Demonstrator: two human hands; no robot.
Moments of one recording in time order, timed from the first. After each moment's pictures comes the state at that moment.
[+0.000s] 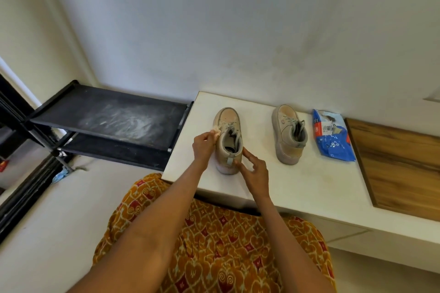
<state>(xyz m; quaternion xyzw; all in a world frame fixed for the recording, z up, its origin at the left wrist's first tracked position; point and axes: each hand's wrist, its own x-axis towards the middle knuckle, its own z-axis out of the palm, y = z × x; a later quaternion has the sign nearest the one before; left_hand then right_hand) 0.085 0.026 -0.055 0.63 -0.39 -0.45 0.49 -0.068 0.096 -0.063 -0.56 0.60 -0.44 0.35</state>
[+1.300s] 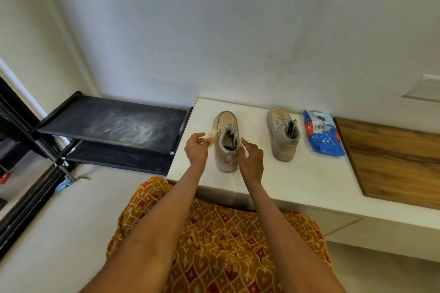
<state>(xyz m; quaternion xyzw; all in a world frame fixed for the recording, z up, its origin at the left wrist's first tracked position) 0.099 0.047 -0.040 0.67 -0.38 -0.36 0.52 -0.040 0.098 -0.022 -0.53 0.70 -0.40 0.26</state>
